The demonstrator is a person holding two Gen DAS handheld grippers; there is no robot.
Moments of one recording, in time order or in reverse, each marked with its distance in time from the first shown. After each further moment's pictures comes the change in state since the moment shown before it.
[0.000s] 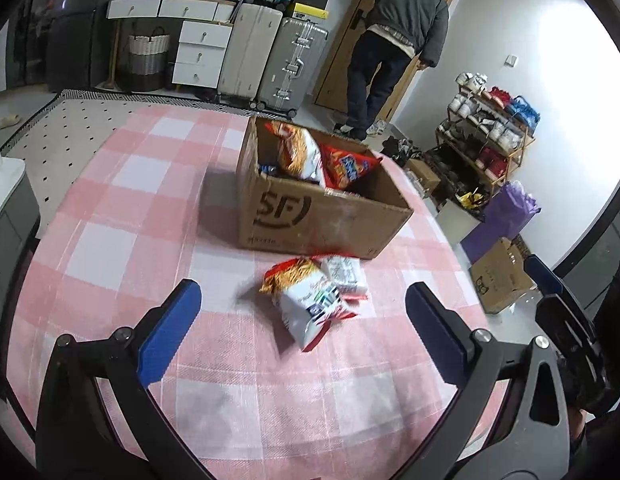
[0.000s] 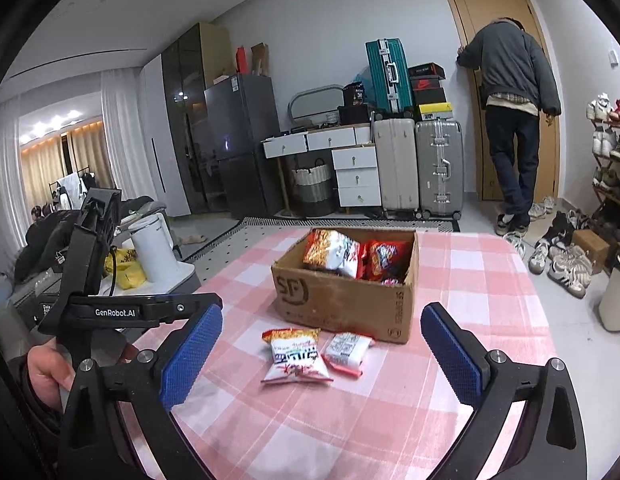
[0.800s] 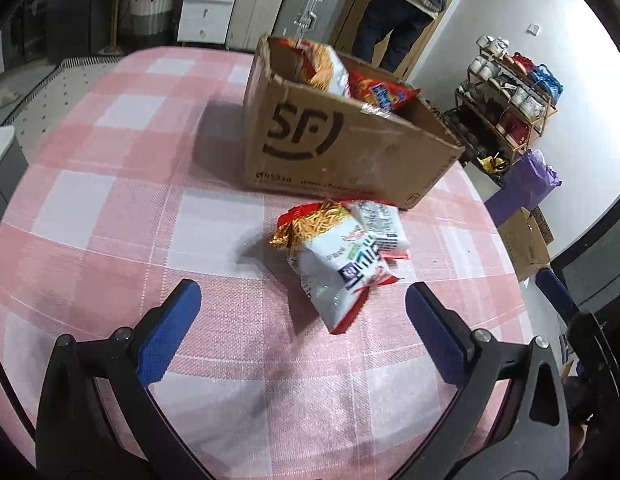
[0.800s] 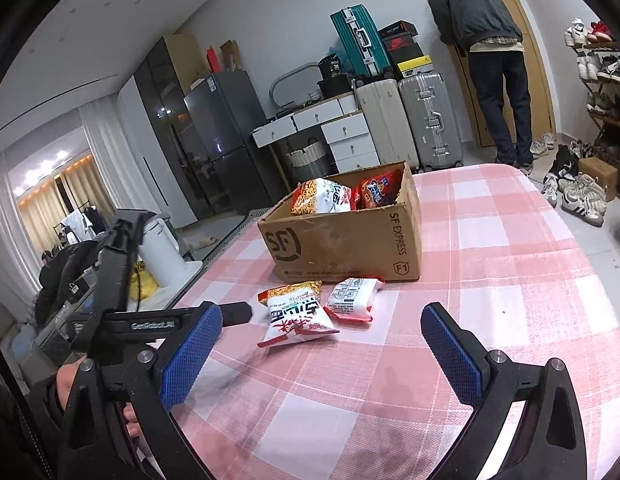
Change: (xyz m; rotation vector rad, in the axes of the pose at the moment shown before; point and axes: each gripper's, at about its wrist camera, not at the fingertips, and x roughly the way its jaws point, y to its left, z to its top) left arm 0.087 0.014 -0.029 -0.020 0.167 0.031; right arm 0.030 -0.037 -0.056 0.194 0.065 0.057
